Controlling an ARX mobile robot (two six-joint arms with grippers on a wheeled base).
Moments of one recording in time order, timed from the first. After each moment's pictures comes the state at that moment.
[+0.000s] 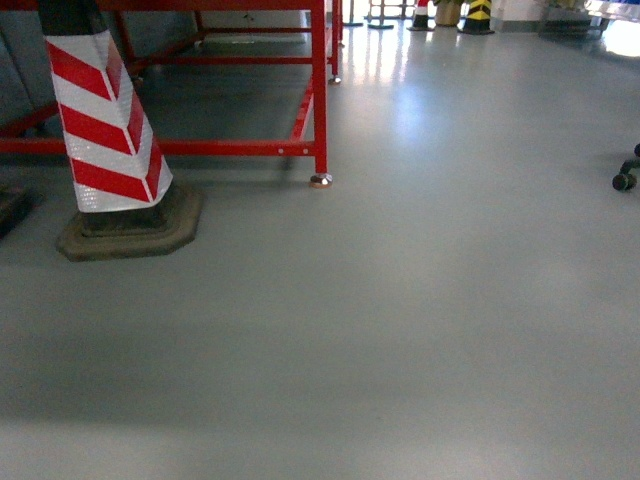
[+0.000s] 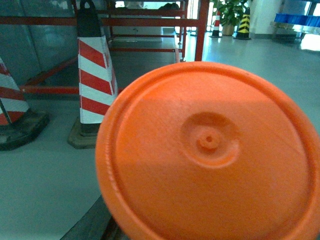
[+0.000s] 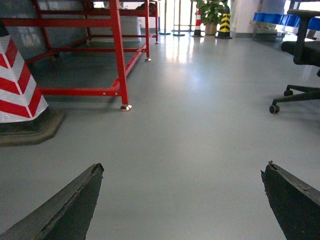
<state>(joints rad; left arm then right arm) 0.00 0.01 0.01 -0.01 0.00 0.00 0.00 0.00 0.01 0.00 0.00 0.00</state>
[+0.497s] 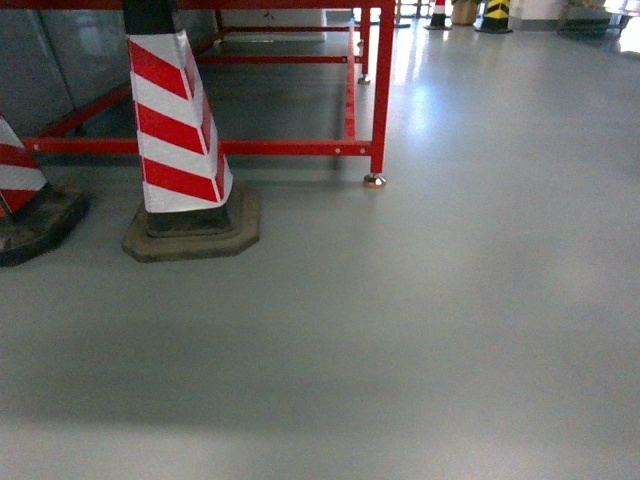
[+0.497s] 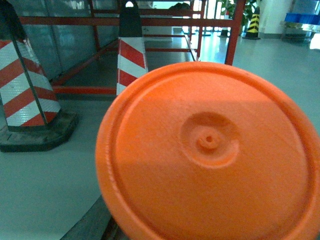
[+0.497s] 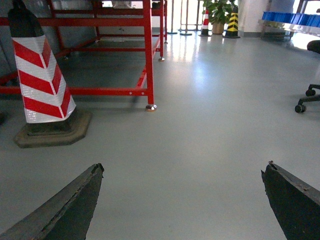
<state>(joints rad) 0.00 0.01 0.01 -0.01 0.00 0.00 0.00 0.00 0.01 -0.01 0.00 0.00</state>
